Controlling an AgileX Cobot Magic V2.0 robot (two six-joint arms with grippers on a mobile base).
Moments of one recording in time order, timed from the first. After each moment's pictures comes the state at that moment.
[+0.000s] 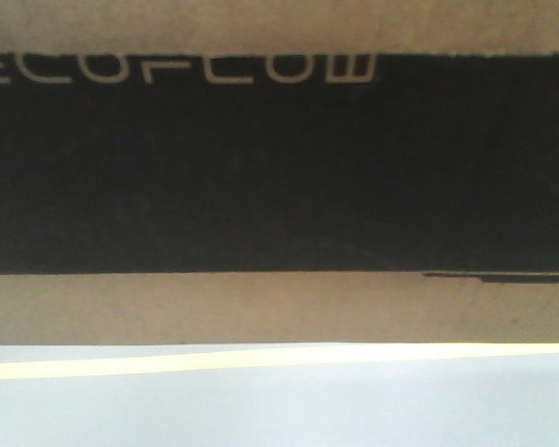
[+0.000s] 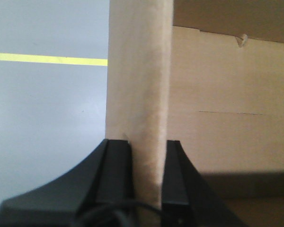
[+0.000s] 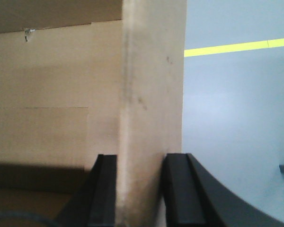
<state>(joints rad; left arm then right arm) -0.28 0.58 -1.22 -0.05 1.26 -0.24 0.14 0.61 -1.18 0.15 1.26 0.24</state>
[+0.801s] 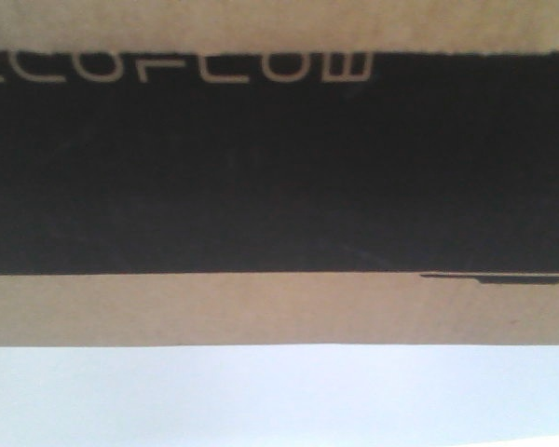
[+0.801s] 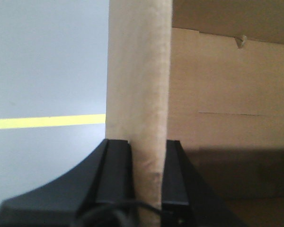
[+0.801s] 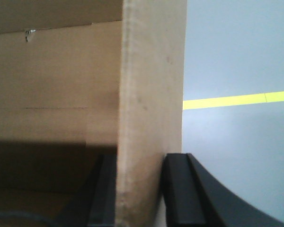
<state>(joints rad) -0.28 0.58 -1.22 -0.04 1.26 -0.24 0.14 0.61 -1.18 0.15 1.26 0.24</state>
